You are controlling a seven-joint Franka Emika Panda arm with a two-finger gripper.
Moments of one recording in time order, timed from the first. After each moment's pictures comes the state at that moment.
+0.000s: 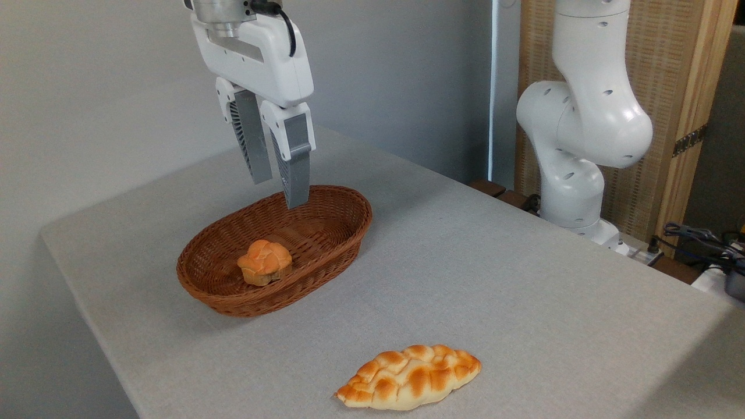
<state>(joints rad) -0.14 0.01 0.03 -1.54 0.00 1.59 0.72</state>
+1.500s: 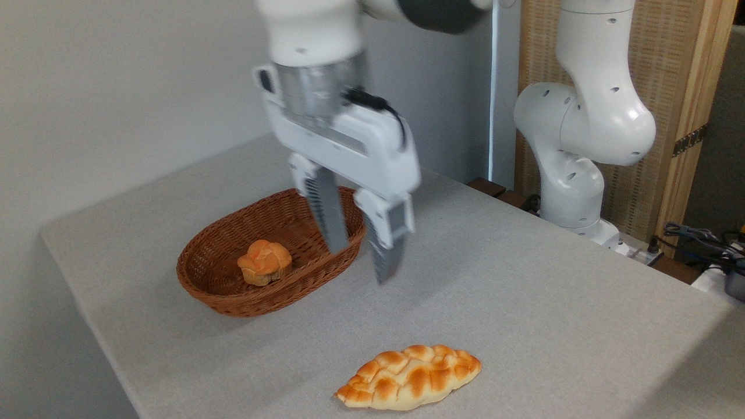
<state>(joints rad) 0.01 -0.09 0.13 -1.83 -0.01 1.74 0.95</state>
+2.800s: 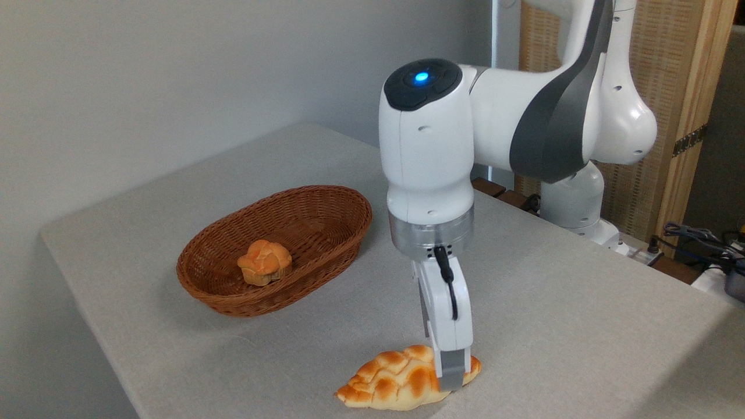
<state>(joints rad) 0.04 -0.08 0.24 -2.19 -0.01 2.08 1.65</state>
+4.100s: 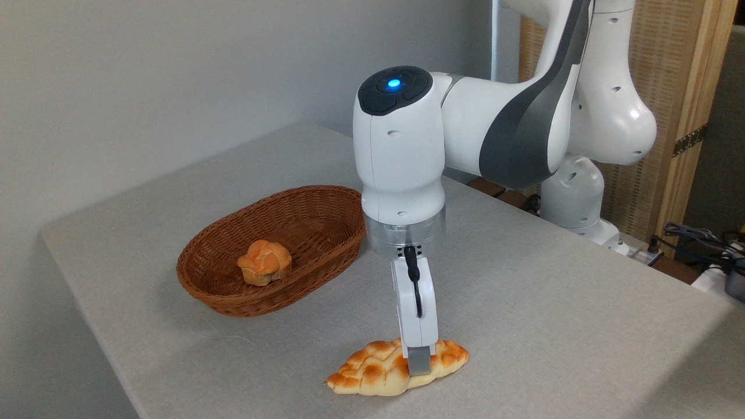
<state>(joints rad) 0.02 -0.06 0.21 -2.19 -0.05 2.11 1.65</state>
